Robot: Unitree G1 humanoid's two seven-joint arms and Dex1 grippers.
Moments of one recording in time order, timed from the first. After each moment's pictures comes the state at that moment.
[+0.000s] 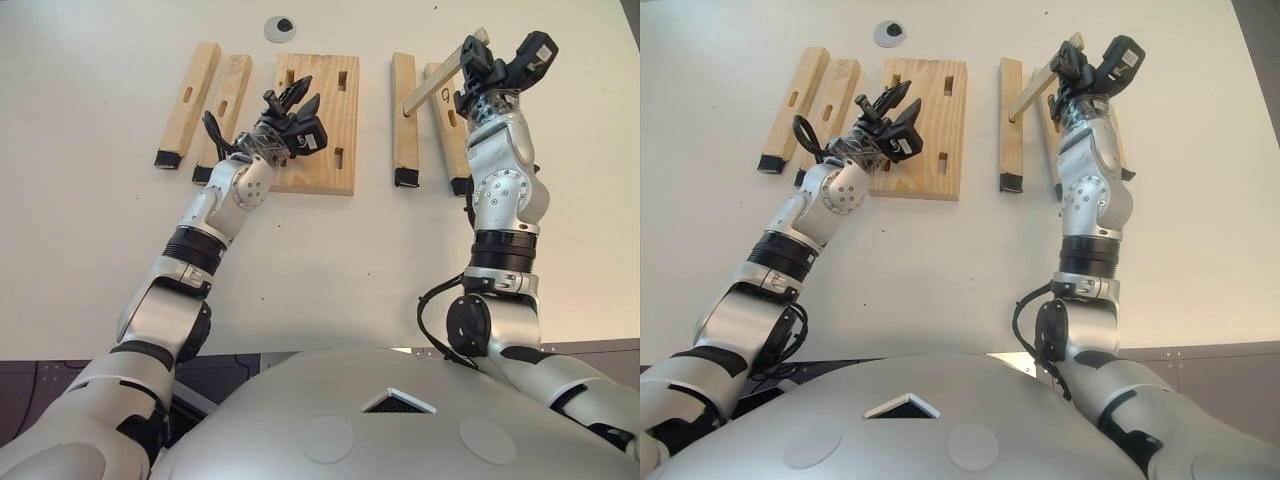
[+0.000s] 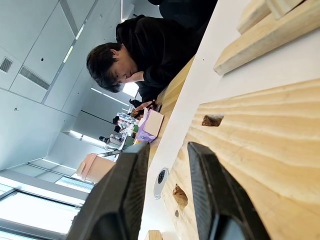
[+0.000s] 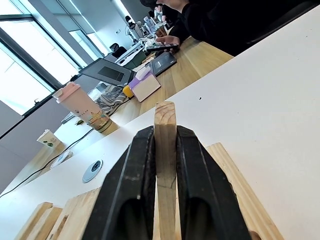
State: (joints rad) left arm -0.43 0.33 -0.41 0.56 0.63 -0.34 0.05; right arm -0.40 -0.01 -0.23 0.20 0.46 0.29 0.01
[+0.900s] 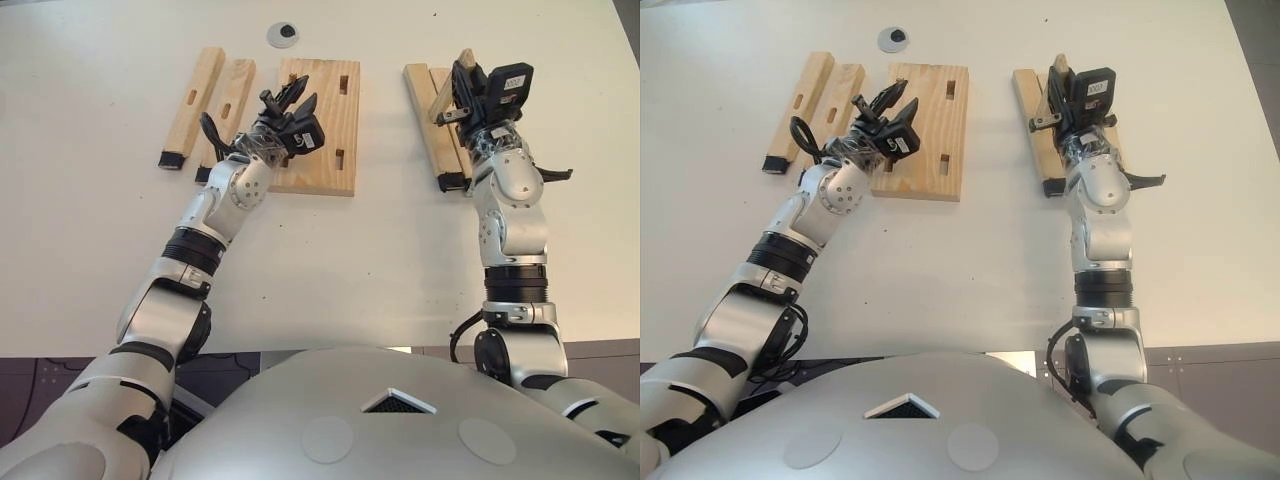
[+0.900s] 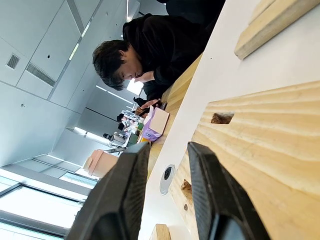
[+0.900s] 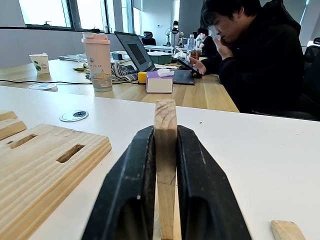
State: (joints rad) left arm -0.43 0.34 -0.39 0.55 0.61 -0.34 0.05; right arm -0.21 -0.17 -0.02 0.14 0.12 0.07 0.21
